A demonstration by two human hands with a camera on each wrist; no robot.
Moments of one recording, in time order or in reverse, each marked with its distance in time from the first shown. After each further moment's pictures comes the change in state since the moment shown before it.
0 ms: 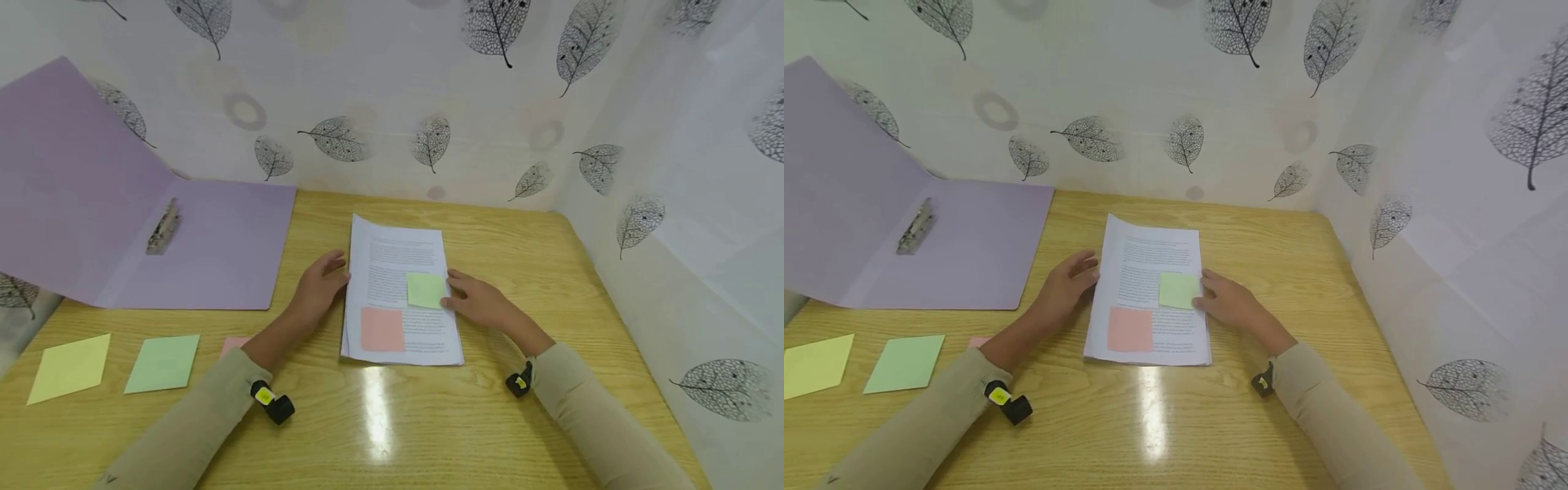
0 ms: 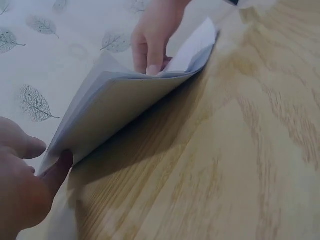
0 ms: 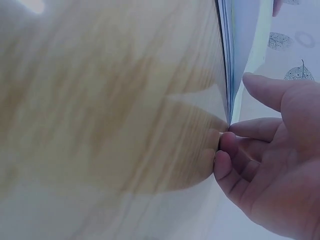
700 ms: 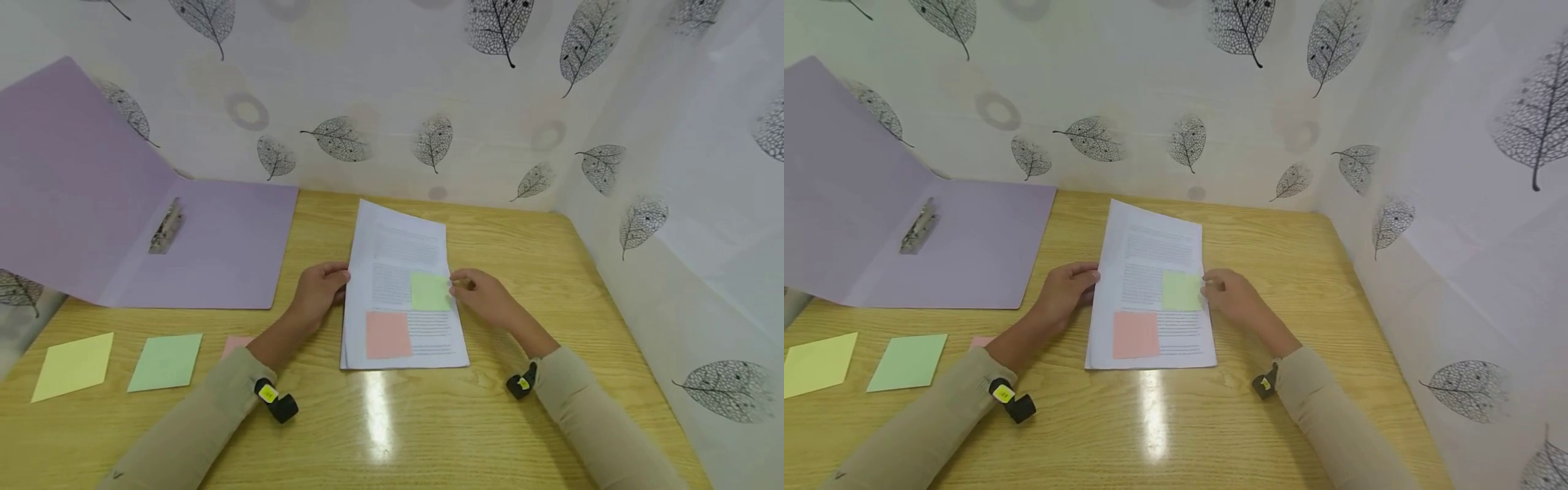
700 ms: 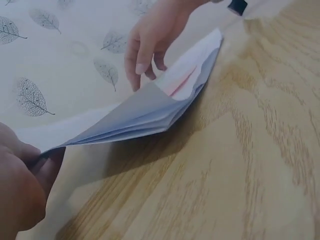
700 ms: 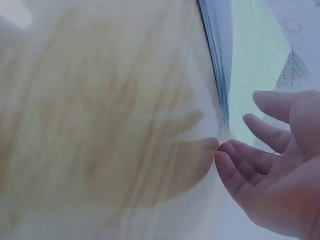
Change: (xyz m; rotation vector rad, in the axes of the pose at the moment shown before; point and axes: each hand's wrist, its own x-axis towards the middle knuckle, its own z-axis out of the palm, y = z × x) left_hand 0.003 -0.008 0.003 -0.238 0.053 -0.080; right_hand -0.004 0.001 -0.003 0.207 0.124 0.035
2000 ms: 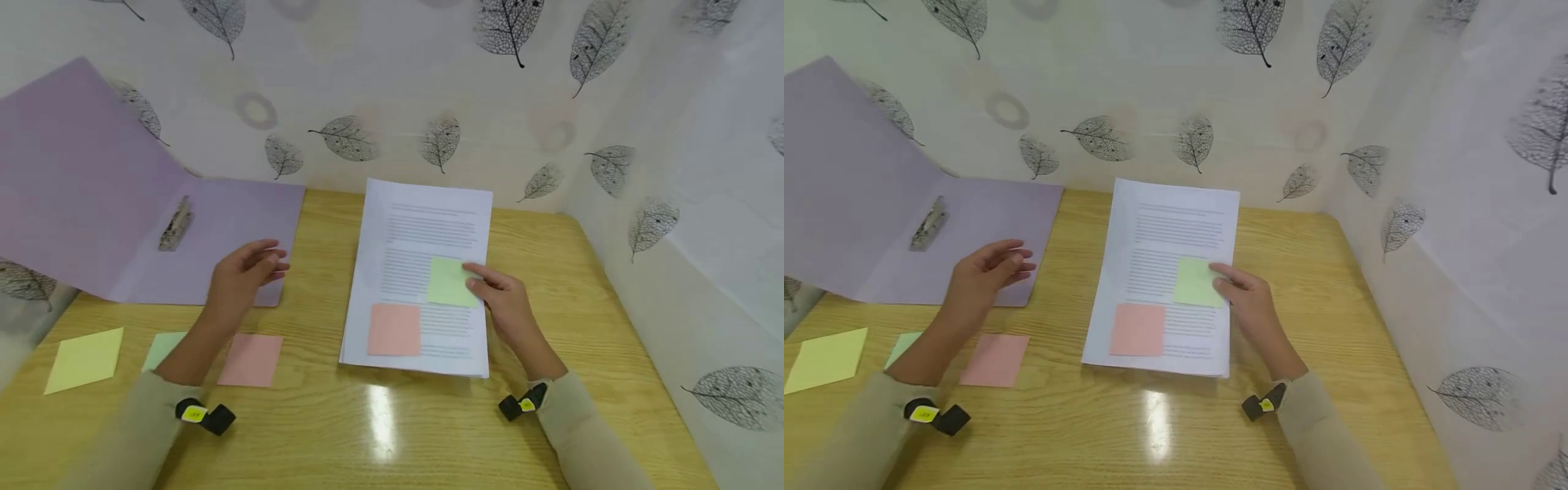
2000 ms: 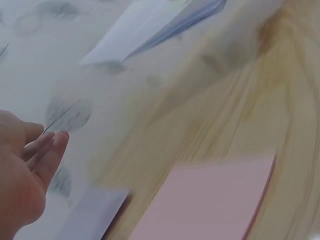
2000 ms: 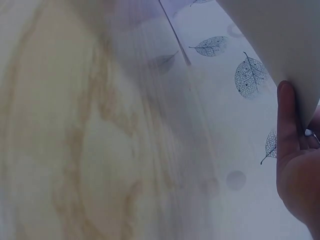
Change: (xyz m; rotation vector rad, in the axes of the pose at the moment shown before) left_hand -0.049 0.041 -0.109 0.052 0.036 0.340; right_hand -0.027 -0.022 0.006 0.810 0.239 0.021
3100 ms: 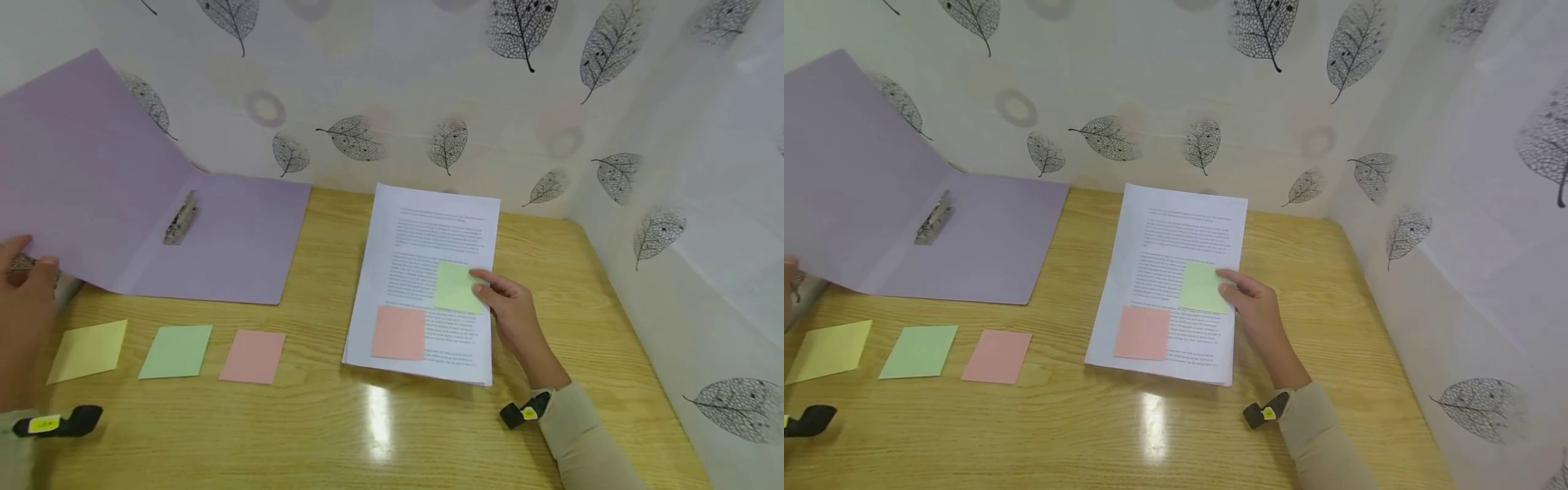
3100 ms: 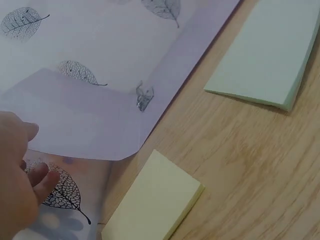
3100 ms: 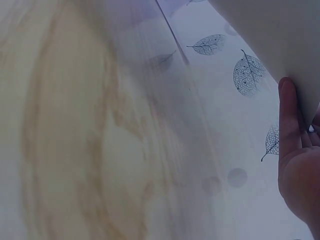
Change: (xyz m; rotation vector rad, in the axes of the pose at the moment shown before) left_hand -0.045 0.002 -0.232 0.735 0.709 -0.360; right_hand -0.006 0.003 -0.001 0.071 0.018 -0.020
